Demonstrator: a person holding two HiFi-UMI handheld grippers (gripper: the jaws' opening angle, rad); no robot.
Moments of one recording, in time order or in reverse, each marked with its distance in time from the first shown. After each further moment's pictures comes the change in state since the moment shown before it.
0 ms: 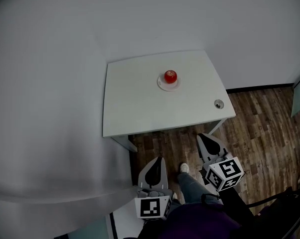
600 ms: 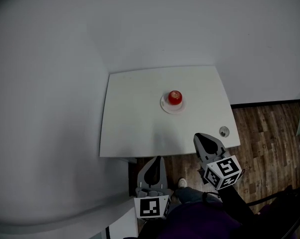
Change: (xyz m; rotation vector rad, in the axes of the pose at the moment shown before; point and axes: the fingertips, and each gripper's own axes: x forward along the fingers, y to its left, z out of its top) left arm 0.137 0.029 0.026 0.000 -0.018 0.089; right arm 0.124 -0.078 0.039 -0.022 0.024 0.105
